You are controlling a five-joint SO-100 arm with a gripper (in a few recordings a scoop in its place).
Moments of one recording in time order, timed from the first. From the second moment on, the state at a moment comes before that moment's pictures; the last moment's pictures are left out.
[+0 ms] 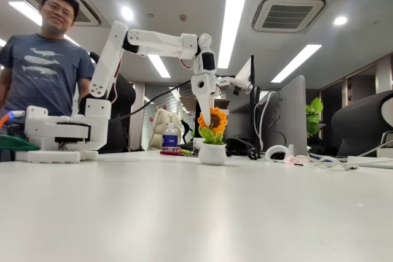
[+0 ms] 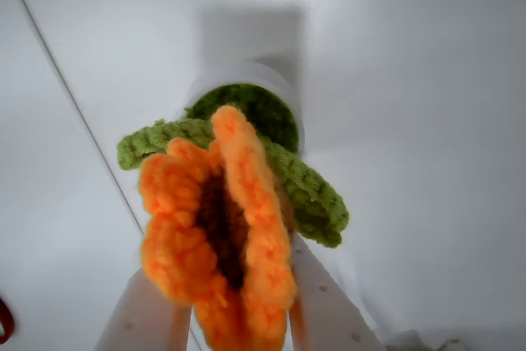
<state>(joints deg) -23.8 79.4 65.8 91.1 -55.5</state>
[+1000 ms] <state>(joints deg) -12.7 137.9 73.4 98.2 -76.6</state>
